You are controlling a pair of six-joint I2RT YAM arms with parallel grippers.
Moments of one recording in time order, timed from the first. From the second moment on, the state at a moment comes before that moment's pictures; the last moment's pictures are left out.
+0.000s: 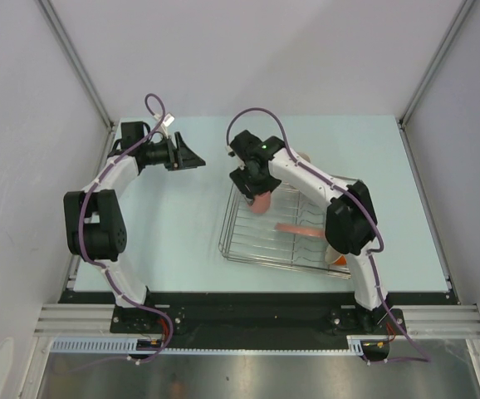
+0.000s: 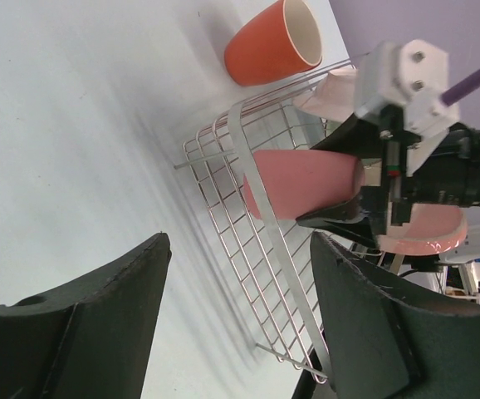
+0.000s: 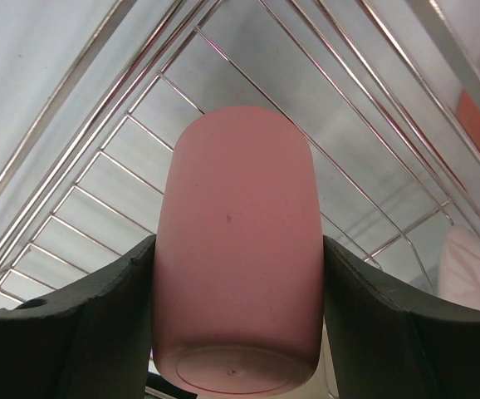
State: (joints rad) left arm 0.04 1.81 1.34 -0.27 1.07 -0.21; right arm 0.74 2.13 2.00 -1.07 0.12 0.09
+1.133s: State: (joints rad) left arm 0.04 1.81 1.32 -0.25 1.07 -0.21; right arm 0.73 2.23 2.08 -1.05 0.15 0.07
